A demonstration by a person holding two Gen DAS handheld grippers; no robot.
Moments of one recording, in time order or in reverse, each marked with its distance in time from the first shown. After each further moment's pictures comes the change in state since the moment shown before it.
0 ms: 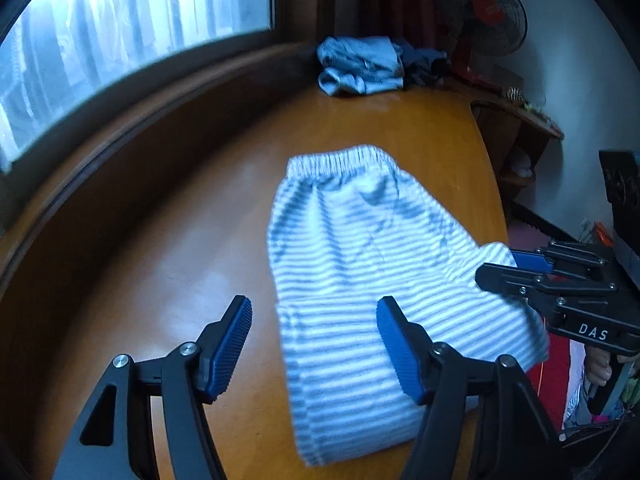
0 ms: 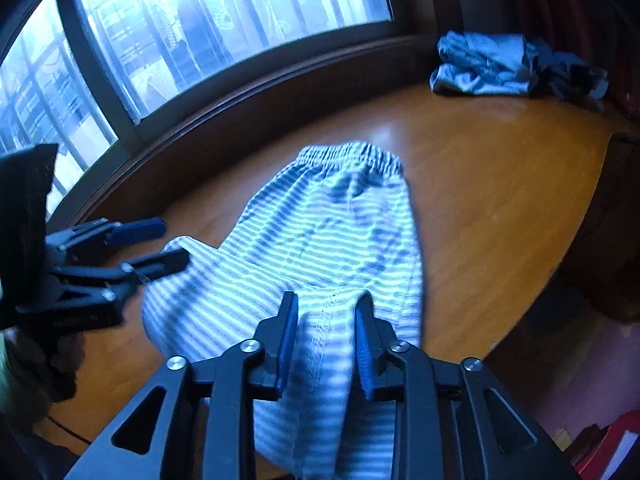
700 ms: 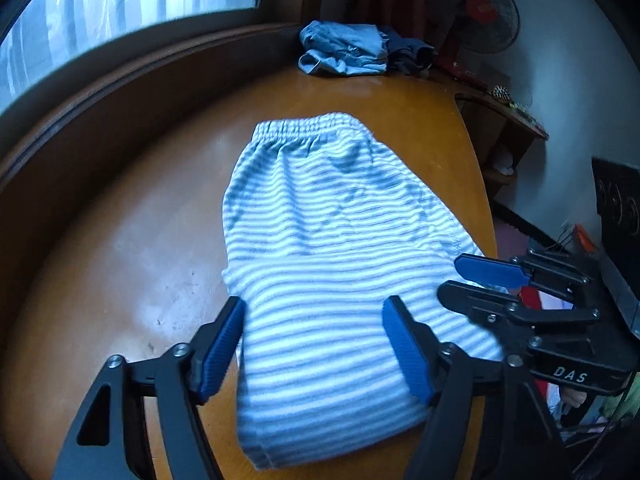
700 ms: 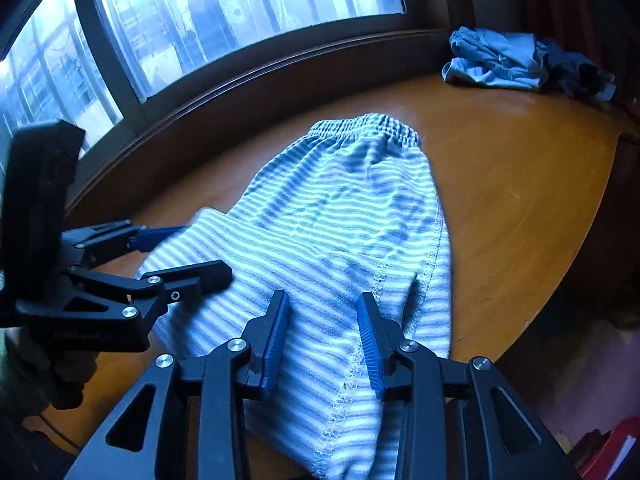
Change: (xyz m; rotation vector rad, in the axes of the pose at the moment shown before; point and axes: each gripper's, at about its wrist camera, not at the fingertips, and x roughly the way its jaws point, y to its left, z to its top) left arm 0.041 -0.009 -0.024 -0.068 0.061 -0.117; right arm 0.026 0.009 -0.024 -0.023 -0.001 0.018
